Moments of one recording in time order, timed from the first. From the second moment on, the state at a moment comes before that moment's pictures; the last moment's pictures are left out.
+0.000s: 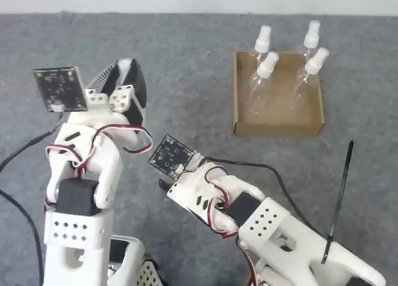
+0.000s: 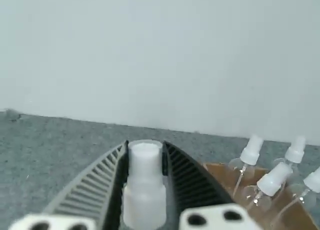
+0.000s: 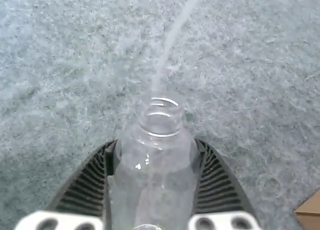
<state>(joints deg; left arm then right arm) 1.1 -57.9 43.2 40.6 17.0 -52.4 -42.3 64.1 26.8 10.1</state>
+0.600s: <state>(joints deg) 5.0 -57.9 46.7 41.3 17.0 -52.4 -42.3 65.0 26.7 10.1</state>
